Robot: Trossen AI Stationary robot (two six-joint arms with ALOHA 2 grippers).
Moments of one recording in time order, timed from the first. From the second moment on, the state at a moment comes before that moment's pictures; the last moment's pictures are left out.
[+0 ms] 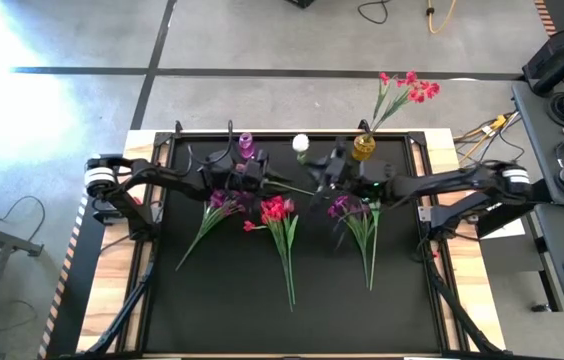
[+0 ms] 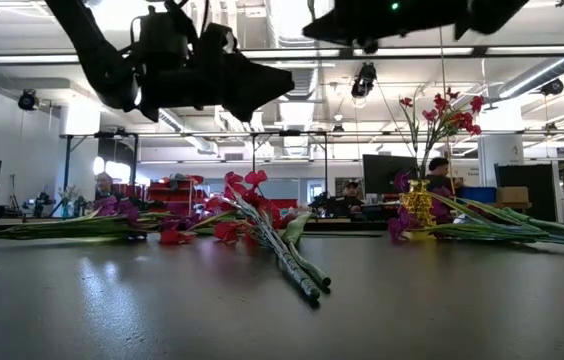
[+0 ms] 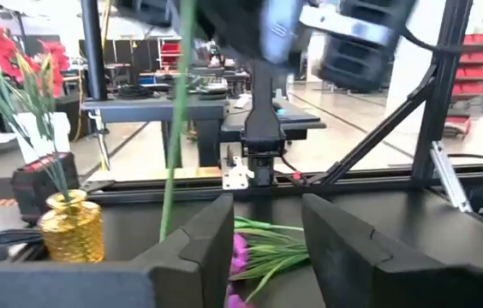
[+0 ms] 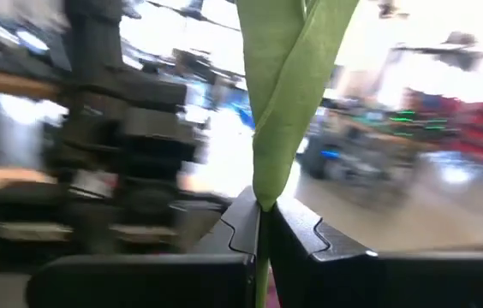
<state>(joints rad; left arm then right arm) 0.32 1.62 0.66 1.01 0.43 0.00 -0.11 1.37 0.81 0.63 0.31 -0.29</state>
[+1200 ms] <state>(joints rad) 0.36 1.56 0.55 1.08 0.36 0.04 -0.62 1.29 0.49 1.05 0.46 -0.44</state>
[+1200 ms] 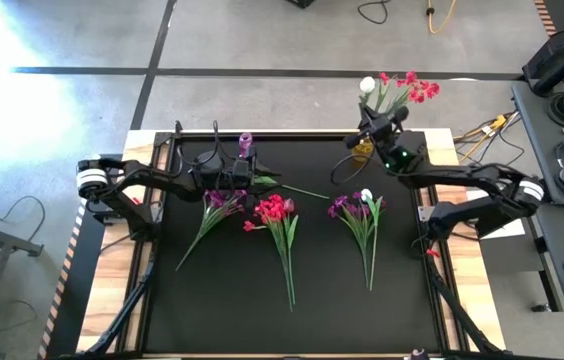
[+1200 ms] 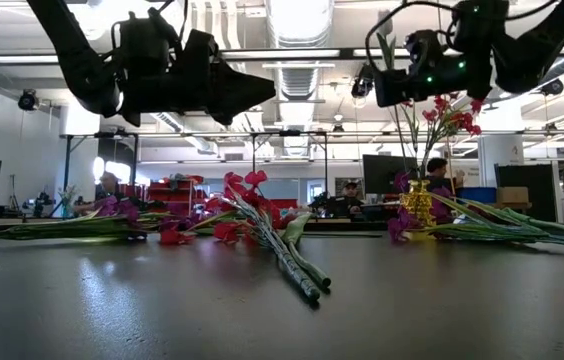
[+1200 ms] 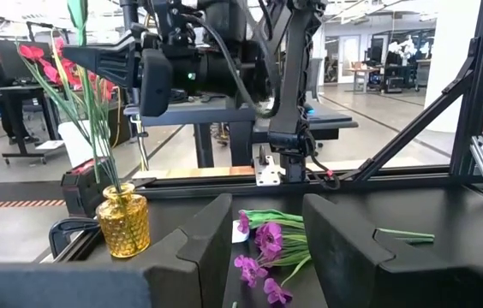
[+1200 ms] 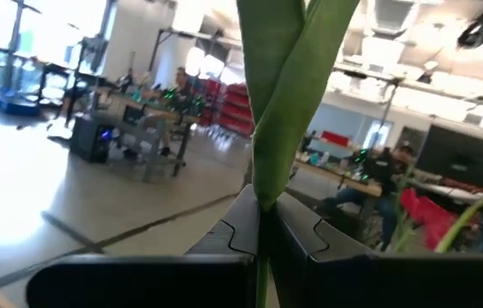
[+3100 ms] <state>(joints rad) 0.36 1.56 0.55 1.08 0.37 0.04 -0.60 1.42 0.42 1.07 0.76 -0.22</state>
